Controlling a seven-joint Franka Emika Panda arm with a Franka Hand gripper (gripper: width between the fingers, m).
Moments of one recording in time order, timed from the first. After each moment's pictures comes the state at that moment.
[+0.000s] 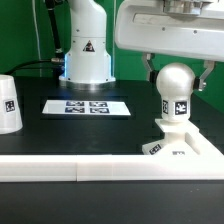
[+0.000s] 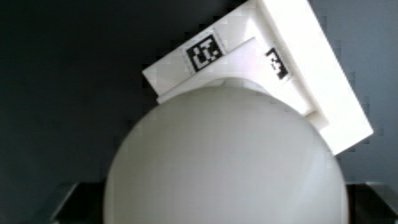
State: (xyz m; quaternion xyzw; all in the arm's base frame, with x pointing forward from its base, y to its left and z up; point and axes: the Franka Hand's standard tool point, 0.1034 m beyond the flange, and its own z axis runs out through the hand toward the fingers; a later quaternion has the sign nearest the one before) arm 0.605 0.094 0.123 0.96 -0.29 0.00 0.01
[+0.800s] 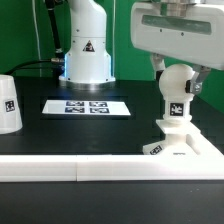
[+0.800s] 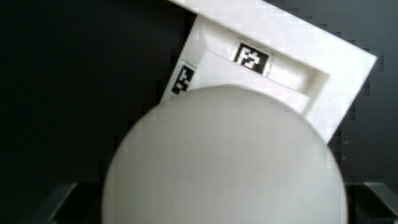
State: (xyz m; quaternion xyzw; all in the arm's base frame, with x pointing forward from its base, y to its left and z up) arm 0.607 0.096 0.121 0.85 -0.52 -0.04 -0.01
